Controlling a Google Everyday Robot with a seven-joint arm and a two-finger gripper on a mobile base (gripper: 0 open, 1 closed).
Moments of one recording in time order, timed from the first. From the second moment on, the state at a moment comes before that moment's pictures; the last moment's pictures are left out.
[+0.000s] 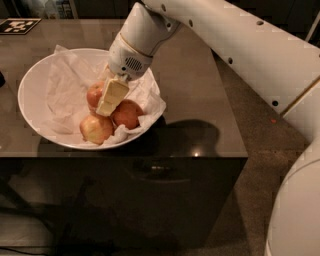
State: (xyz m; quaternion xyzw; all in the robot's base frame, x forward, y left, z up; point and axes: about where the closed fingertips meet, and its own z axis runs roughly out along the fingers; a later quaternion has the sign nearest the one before) arm 0.546 0.119 0.906 -0.73 0.61 0.24 0.20
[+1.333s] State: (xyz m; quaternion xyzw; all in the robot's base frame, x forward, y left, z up) arm 0.515 0.122 1.034 -0.73 0.57 0.26 0.28
